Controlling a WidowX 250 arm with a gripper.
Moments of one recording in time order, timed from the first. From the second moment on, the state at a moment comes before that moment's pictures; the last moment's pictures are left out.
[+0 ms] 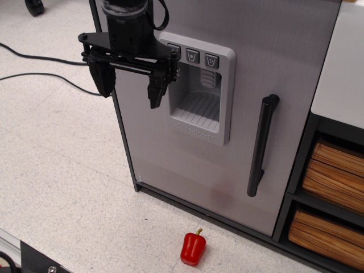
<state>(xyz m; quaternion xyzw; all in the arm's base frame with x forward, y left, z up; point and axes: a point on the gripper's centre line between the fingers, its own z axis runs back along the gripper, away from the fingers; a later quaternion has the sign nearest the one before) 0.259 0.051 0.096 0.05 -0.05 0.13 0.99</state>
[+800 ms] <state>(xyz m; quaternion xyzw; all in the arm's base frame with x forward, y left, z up) 0.290 -0.001 0.052 0.03 -0.05 0.09 0.99</state>
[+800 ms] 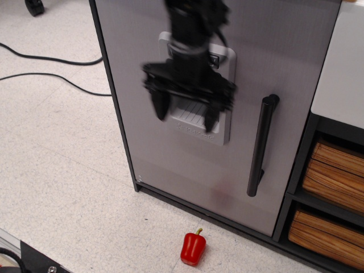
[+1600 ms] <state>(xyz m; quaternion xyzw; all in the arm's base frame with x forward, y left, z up) 0.341 -0.065 0.033 -0.03 -0.14 0.03 0.99</state>
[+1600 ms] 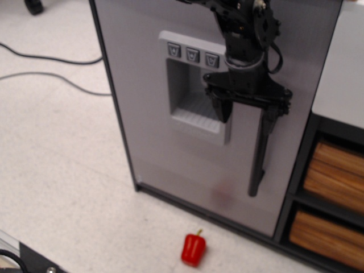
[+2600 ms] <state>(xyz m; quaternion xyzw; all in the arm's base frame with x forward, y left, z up) 0.361 -0.070 0.019 -0.03 -0.19 0.05 0.98</state>
